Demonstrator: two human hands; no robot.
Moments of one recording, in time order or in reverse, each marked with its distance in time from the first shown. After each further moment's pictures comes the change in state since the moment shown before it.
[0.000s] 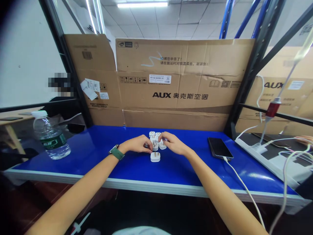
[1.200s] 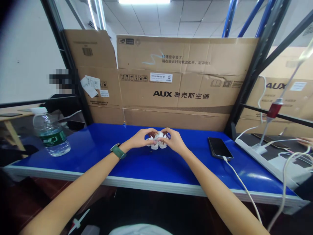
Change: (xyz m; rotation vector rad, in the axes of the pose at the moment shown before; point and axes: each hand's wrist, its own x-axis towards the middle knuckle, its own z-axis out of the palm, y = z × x) left_hand 0.012 0.012 0.005 -0.142 0.432 0.007; right_hand 0.008 0.007 0.011 -0.085 0.312 0.086
